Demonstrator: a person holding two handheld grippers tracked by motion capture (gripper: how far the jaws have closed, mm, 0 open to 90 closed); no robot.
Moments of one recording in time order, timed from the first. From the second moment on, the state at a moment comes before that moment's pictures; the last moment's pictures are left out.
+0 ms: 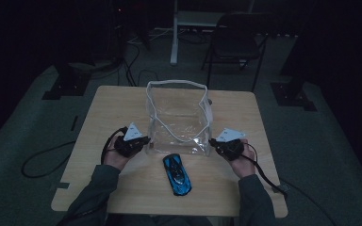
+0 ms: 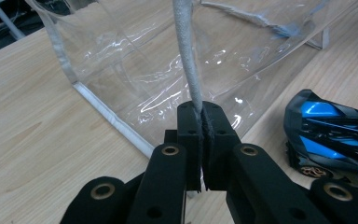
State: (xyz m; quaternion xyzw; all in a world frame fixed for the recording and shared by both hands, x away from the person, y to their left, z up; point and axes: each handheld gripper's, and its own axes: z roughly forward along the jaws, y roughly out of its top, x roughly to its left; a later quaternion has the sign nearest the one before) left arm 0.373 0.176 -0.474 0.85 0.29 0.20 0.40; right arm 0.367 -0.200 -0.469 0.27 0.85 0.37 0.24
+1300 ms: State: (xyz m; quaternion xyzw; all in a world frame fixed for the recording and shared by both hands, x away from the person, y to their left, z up) left arm 0.321 0.180 -0.471 0.85 0.28 0.19 0.41; right arm 0.295 -0.187 -0.479 0.31 0.84 0.37 0.24
